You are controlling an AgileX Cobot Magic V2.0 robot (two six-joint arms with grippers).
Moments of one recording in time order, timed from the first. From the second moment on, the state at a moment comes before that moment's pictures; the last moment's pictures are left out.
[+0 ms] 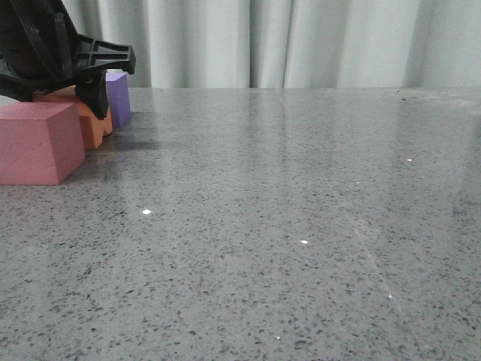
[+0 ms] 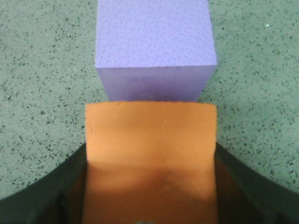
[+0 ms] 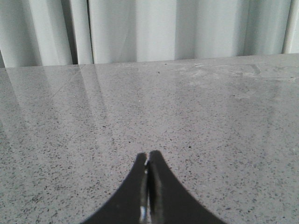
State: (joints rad) left arm -0.43 1.67 -1.18 0.62 0.52 -0.91; right arm 0.03 -0.01 0.03 -0.06 0.08 0.15
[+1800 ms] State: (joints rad) left arm -0.46 0.47 -0.56 0.68 0.61 -0.76; right arm 0.03 -0.01 0.03 -0.06 0.08 0.15
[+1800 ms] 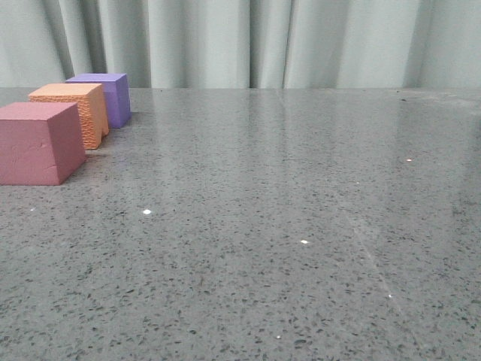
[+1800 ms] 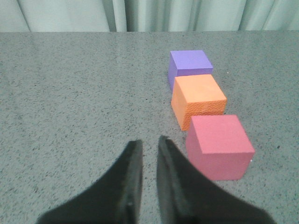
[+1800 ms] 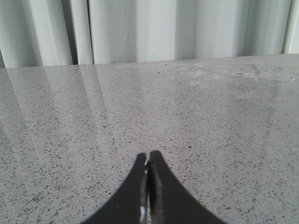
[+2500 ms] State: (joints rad) left arm -0.46 0.40 -0.52 0.71 0.61 -0.76; right arm 0.03 -0.01 0.03 -0.06 0.08 0.15
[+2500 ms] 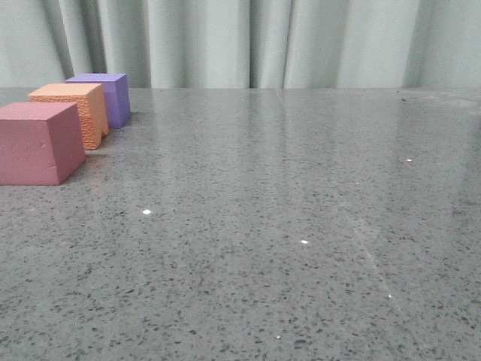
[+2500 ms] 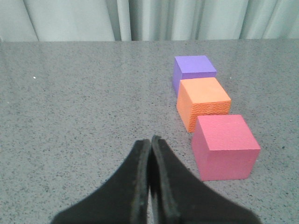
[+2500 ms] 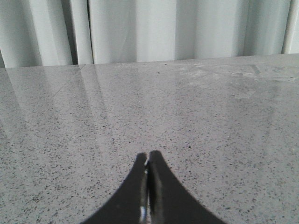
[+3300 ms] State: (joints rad) left arm -0.06 0.03 -0.06 0.26 0.11 -0.24; right arm 0.03 -0.01 0.03 -0.06 0.08 0.15
